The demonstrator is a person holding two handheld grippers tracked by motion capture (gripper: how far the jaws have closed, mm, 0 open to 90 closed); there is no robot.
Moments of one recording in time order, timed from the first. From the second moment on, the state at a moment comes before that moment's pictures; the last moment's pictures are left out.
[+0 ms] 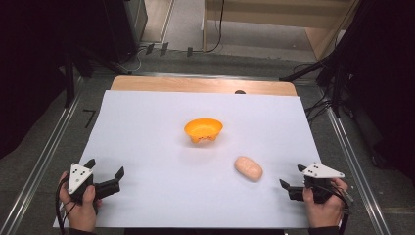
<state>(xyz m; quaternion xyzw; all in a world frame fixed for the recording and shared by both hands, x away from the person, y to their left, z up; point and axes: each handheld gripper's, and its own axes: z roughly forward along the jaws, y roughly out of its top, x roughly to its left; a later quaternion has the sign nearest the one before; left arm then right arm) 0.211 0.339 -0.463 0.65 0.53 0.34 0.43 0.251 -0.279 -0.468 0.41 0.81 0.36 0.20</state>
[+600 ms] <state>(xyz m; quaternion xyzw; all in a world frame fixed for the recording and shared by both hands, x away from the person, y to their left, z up) 0.211 0.339 -0.463 0.65 0.53 0.33 0.43 0.276 -0.225 -0.461 0.38 0.86 0.31 0.12</state>
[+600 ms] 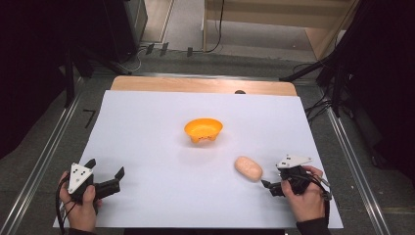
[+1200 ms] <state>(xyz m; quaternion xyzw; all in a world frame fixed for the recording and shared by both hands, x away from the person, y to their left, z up) 0.212 0.339 -0.463 0.65 0.53 0.33 0.43 0.294 -0.189 -0.460 0.36 0.88 0.30 0.09</state>
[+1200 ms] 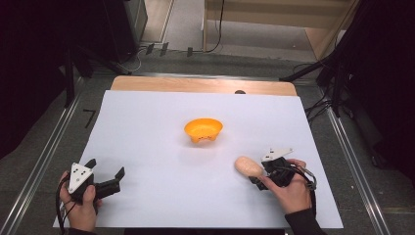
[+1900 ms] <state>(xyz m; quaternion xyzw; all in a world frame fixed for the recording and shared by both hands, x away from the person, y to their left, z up) 0.212 0.337 -0.463 0.66 0.52 0.34 0.42 0.307 -0.166 -0.463 0.35 0.89 0.27 0.09</state>
